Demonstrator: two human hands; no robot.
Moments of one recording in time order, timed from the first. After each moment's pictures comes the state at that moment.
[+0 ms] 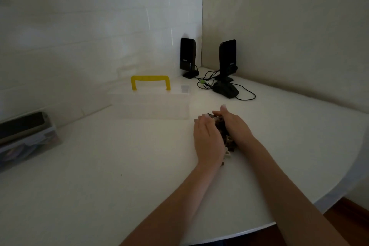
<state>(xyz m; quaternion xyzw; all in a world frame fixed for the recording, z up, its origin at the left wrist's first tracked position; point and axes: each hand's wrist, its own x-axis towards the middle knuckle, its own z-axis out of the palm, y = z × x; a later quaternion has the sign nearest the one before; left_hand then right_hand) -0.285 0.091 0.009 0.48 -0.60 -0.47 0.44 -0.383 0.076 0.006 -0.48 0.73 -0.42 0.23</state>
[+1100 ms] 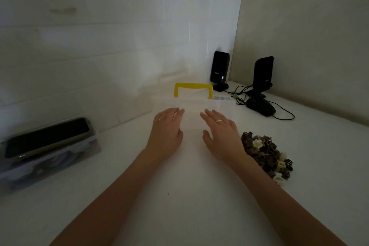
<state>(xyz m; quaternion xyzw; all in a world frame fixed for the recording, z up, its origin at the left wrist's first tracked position) -0.102 -0.068 0.014 0.41 -0.87 0.08 0.27 -0.262 0.011 0.024 -0.67 0.70 -0.22 -0.05</state>
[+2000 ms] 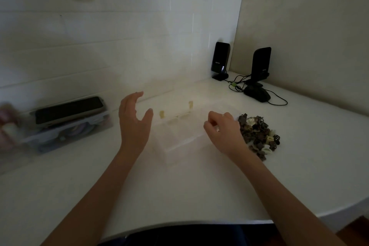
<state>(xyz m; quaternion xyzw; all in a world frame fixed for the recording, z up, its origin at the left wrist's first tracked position) -0.031 0.000 0.023 0.45 -0.65 -0.16 0.59 -0.236 0.079 0.029 -0.64 0.68 -0.37 0.03</state>
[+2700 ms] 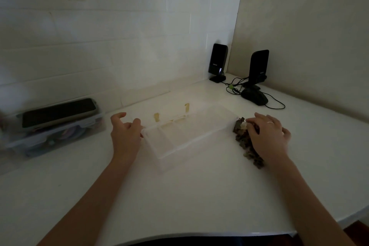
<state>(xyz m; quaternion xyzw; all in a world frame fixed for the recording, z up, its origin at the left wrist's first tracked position) -0.032 0.003 0.016 0.57 -0.49 -0.36 0.55 -0.333 0.095 0.018 -0.48 0.84 -0.25 -0.04</state>
